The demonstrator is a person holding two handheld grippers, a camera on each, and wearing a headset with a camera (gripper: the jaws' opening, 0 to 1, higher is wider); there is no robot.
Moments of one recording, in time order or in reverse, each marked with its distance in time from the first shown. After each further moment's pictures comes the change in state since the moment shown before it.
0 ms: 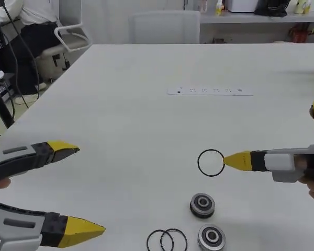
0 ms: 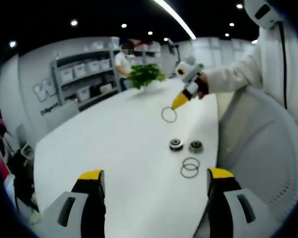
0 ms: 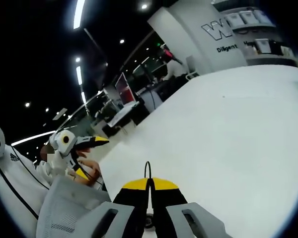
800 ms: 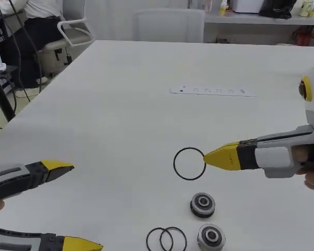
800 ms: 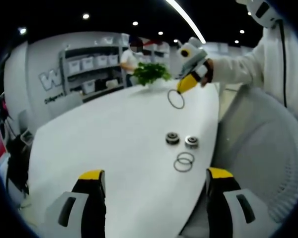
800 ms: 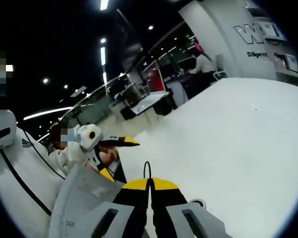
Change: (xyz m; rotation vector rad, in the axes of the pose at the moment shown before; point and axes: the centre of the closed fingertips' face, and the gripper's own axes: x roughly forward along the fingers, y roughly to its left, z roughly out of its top) left arm -0.004 -0.015 -0.024 -0.093 -0.001 0.021; right arm 0.021 0.070 0.004 -0.168 0.127 0.152
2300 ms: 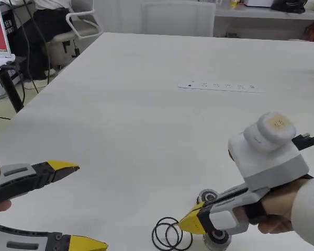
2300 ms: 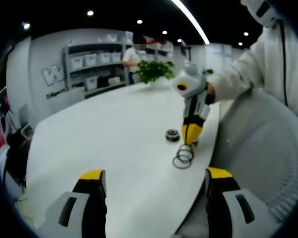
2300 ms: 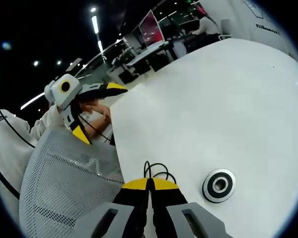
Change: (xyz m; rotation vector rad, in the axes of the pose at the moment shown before) left arm 0.001 -0.002 -0.009 -0.035 0.007 0.011; right arm 0.065 -0.022 -0.108 0.061 0.334 0.013
